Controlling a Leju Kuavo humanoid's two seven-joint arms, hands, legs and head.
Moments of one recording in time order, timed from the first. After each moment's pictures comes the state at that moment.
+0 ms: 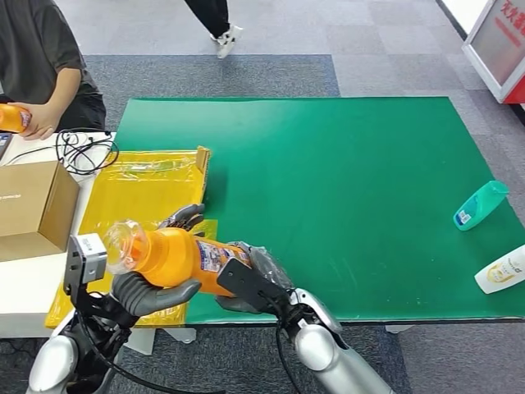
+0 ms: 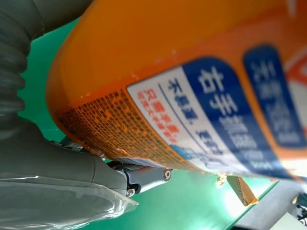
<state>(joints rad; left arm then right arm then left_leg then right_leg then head) 0.01 -0.01 -0.16 -1.66 0.10 -0.34 0.06 -0.19 0.11 0.38 -1.42 0.66 0.02 -0.23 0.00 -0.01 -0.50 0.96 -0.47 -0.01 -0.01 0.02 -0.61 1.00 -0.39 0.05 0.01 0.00</state>
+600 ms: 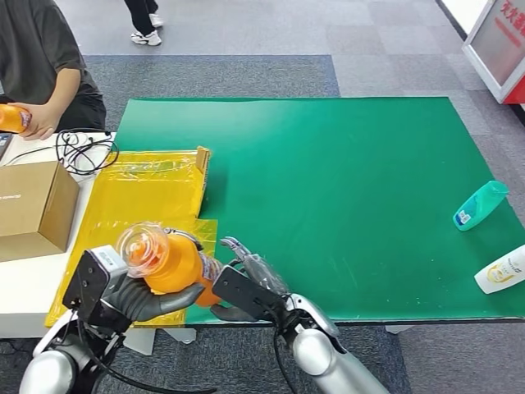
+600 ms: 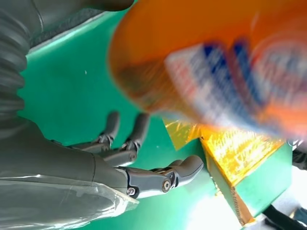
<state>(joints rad) 0.05 0.01 -0.16 -1.77 -0.16 -0.29 0.09 -0.17 0.12 0.38 -1.42 0.63 0.03 -0.25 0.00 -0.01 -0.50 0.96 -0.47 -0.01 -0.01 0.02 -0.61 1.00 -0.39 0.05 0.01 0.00</state>
